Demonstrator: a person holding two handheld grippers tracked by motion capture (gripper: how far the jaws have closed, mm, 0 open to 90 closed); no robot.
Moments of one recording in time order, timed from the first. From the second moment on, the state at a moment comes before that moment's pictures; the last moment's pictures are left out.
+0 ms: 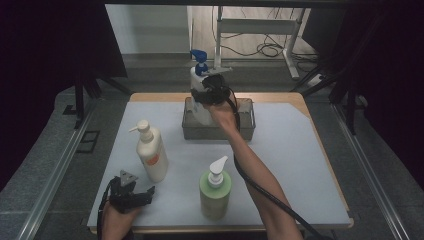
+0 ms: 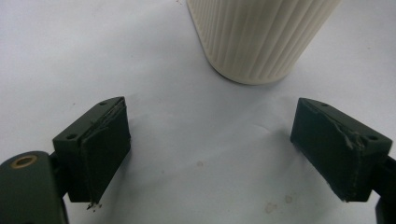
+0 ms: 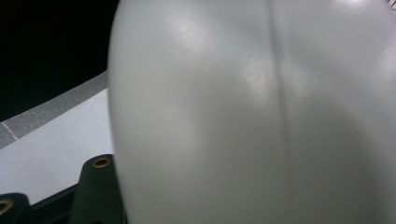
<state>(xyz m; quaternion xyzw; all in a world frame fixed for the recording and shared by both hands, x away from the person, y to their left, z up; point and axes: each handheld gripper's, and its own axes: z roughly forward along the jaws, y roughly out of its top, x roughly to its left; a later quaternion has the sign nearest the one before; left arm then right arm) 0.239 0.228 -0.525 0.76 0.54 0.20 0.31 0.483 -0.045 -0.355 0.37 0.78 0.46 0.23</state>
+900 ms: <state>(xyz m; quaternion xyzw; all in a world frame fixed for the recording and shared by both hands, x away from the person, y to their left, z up) 0.239 0.228 -0.525 0.76 0.54 0.20 0.31 0.482 -0.045 -0.377 0.38 0.78 0.45 0.22</state>
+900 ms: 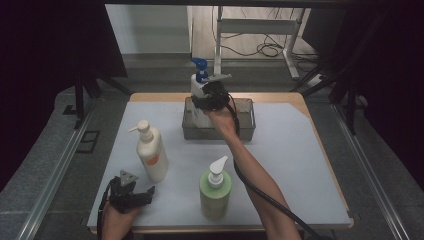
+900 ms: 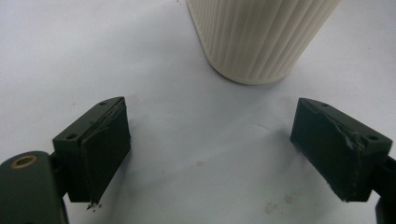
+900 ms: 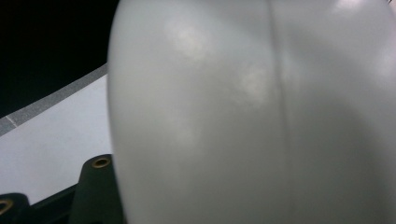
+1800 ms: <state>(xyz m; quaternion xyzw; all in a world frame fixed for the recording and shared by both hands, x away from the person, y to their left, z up) 0.239 0.228 -0.525 0.76 0.54 0.20 0.31 0.482 -0.044 -0.406 0.38 0.80 0.42 0.21</state>
